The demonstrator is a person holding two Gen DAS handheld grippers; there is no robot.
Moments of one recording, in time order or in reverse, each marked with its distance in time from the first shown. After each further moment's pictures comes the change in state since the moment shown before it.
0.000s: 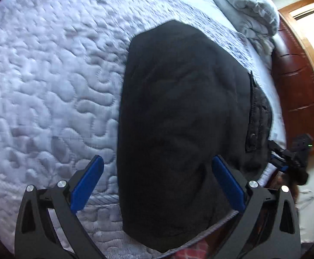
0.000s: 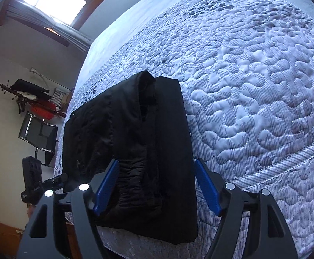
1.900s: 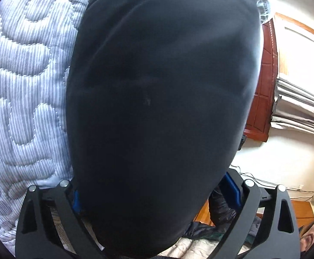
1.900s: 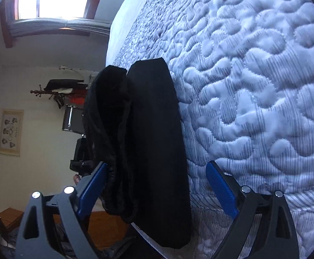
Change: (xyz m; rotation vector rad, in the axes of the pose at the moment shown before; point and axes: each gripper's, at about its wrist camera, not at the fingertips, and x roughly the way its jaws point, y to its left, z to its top) left arm 0.084 0.042 0.028 -0.166 0.438 -0.456; right arm 0.045 -0.078 0.033 0.106 0.275 0.388
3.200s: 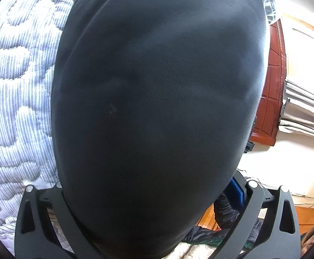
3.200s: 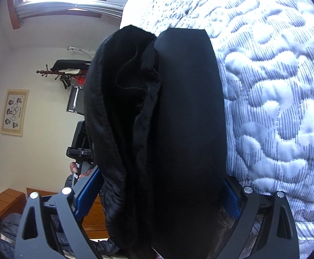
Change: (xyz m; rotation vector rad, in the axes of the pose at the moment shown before) left arm 0.014 -0.013 0.007 -0.023 -0.018 0.059; right arm 0.046 0.033 0.001 -0.096 0.079 -0.001
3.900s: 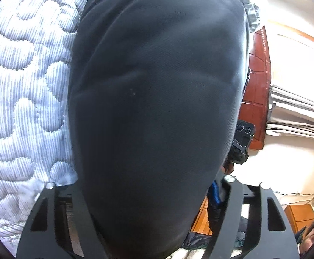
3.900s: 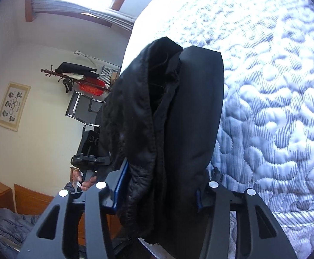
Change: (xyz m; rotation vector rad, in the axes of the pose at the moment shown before) left arm -0.016 0.018 -0.026 0.032 -0.091 -0.111; right arm -0.022 0.047 0.001 -0.108 -0.127 -0.040
